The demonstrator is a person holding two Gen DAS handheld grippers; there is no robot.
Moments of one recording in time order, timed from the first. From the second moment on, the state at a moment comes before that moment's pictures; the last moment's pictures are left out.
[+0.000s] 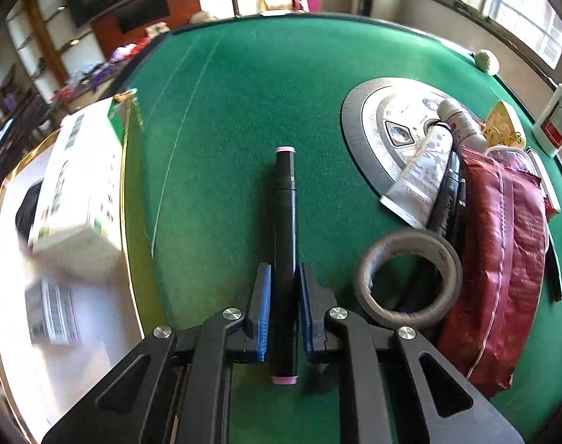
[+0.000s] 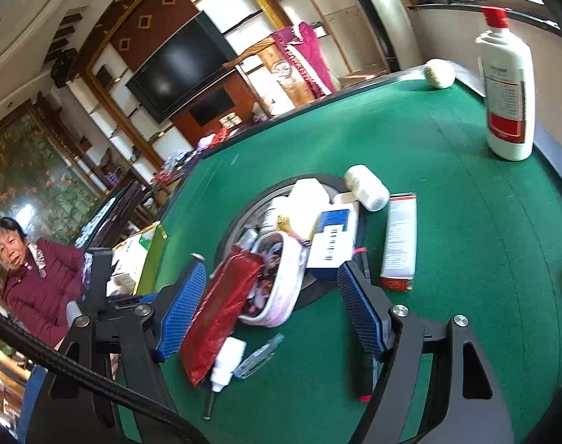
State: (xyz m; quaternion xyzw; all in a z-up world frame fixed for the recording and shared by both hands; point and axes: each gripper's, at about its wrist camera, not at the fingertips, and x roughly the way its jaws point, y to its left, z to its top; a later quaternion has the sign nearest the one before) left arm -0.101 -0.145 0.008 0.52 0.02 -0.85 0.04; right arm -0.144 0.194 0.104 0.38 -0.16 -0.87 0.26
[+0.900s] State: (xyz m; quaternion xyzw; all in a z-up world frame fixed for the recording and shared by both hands) left arm -0.070 -0.135 0.005 0.44 0.02 -0.90 -0.02; right arm -0.152 0.148 0.029 0.44 0.15 -0.88 0.10
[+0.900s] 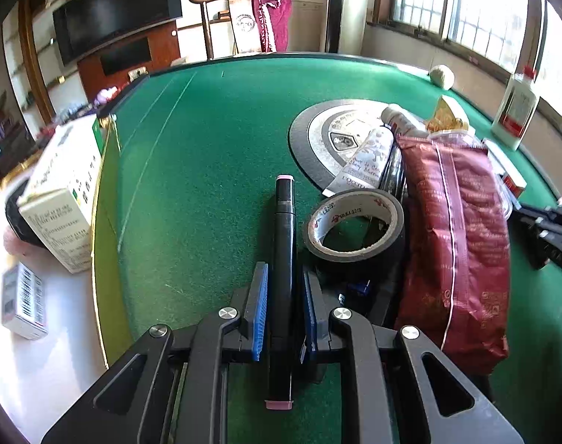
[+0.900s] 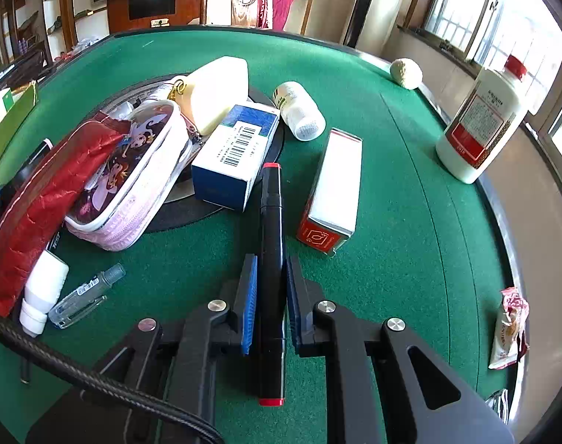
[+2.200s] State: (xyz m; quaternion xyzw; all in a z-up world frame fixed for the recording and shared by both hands) left arm -0.046 -0.139 0.046 0.37 0.04 -0.93 -0.02; right arm -0.138 0.151 0.064 0.40 0.02 -0.90 0.15
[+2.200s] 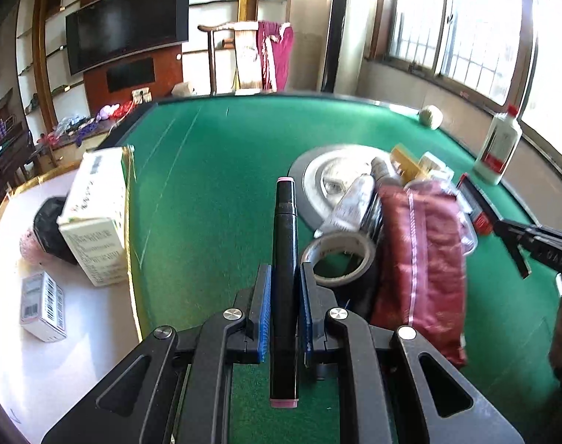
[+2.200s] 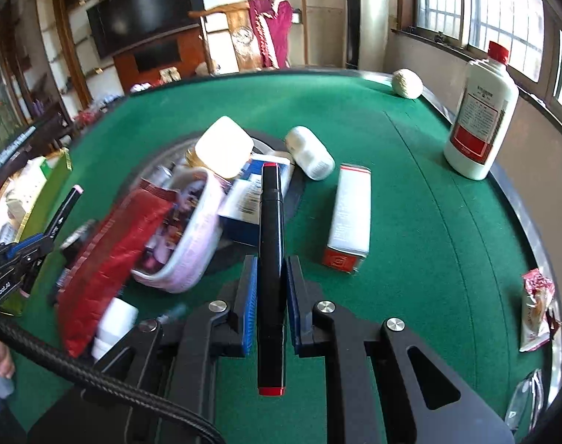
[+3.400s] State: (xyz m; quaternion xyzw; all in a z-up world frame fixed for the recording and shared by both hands) left arm -0.010 -0.360 0.056 0.31 0.26 -0.90 0.17; right arm -0.057 -0.108 0.080 0.42 0.04 -0.79 0.45
